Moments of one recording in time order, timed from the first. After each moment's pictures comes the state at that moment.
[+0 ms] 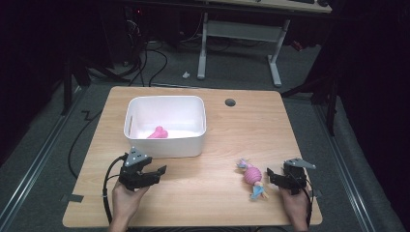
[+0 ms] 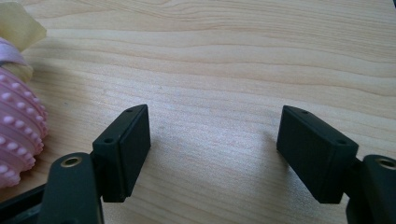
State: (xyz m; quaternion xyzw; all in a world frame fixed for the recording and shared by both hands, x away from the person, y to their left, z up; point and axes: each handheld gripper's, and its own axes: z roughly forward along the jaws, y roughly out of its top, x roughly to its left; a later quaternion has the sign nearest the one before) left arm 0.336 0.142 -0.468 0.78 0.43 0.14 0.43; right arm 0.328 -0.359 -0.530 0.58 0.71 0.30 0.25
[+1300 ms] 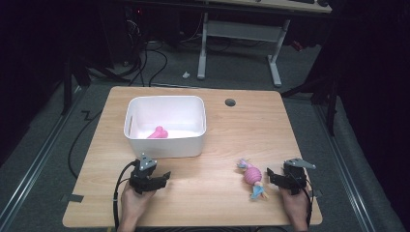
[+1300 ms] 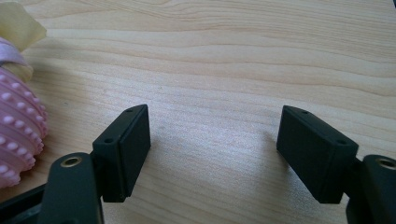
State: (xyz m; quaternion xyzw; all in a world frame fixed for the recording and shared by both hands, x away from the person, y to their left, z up) left arm 0.347 0.125 -0.518 0.80 0.44 0.15 0.38; right arm 0.328 -0.359 -0.530 0.58 0.71 0.30 0.25
